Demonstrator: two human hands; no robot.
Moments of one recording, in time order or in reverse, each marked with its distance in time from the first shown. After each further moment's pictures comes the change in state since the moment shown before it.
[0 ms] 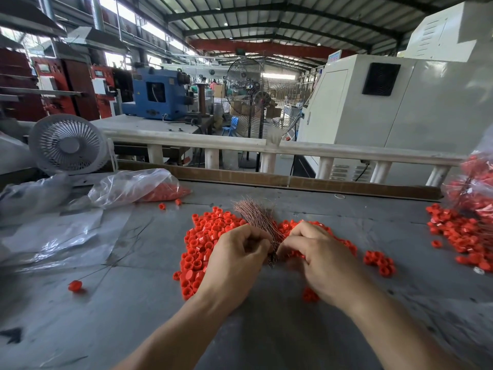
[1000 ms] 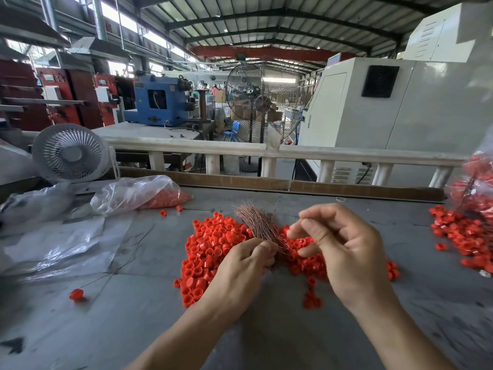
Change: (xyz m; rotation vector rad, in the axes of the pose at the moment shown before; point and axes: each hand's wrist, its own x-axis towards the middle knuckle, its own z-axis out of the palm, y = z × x) left_hand 0.003 -0.009 0.008 -0.172 -0.165 -0.128; right_hand -0.004 -0.021 -0.014 1.001 0.540 0.047
